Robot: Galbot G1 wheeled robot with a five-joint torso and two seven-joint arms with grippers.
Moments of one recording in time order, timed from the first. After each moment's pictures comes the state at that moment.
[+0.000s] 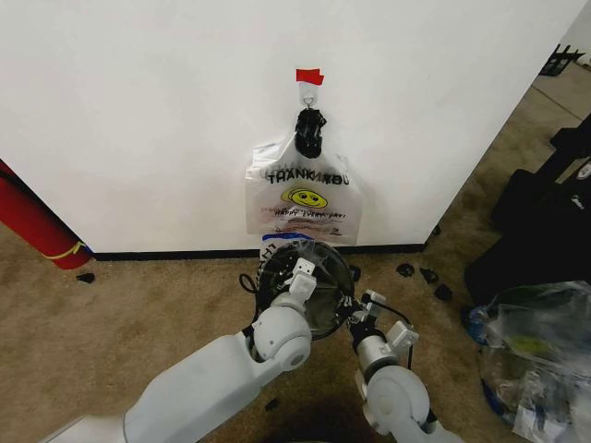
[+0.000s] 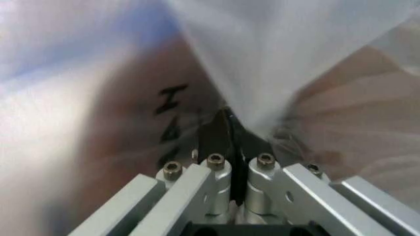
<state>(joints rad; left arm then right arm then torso) 0.62 -1.17 0.48 -1.80 -0.68 0.74 -0.87 -1.33 1.30 0.13 2.00 0.82 -0.10 0.41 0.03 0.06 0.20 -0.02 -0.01</state>
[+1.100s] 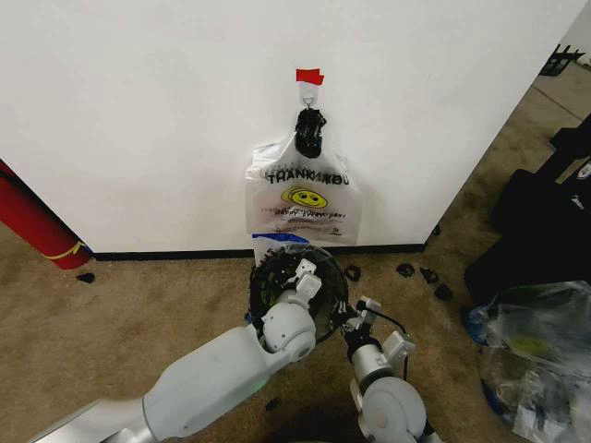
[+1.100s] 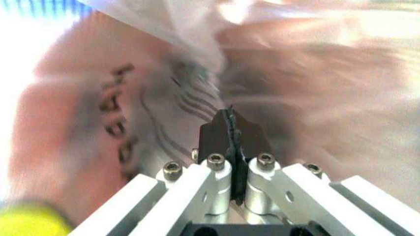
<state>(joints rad) 0.60 -1.15 0.53 -1.78 -0.64 0.73 -0.84 -1.31 1.33 0.10 1.92 0.73 0.01 0.33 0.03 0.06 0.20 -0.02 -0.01</state>
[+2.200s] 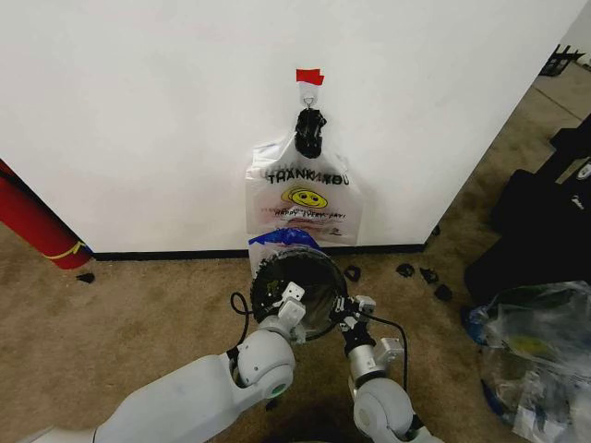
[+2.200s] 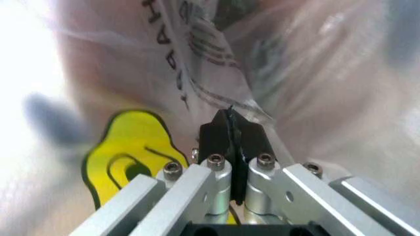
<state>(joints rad) 0.68 -1.02 0.56 -1.94 -0.68 0.74 -0.85 -1.33 1.34 0.12 1.83 0.51 0.15 0.24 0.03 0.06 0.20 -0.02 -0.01</state>
